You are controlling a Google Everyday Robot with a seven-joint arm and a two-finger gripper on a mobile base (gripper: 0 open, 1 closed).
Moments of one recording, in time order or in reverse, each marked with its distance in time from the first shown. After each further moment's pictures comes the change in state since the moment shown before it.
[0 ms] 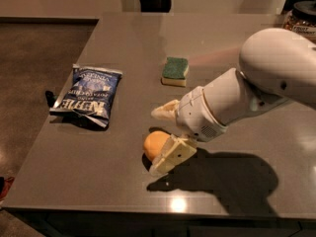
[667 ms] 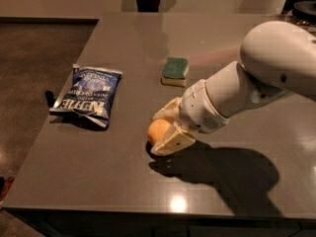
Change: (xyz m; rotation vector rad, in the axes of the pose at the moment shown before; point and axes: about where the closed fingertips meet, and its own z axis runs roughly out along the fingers) arm 0.007 -0.020 -0.007 0.037 0.031 0.013
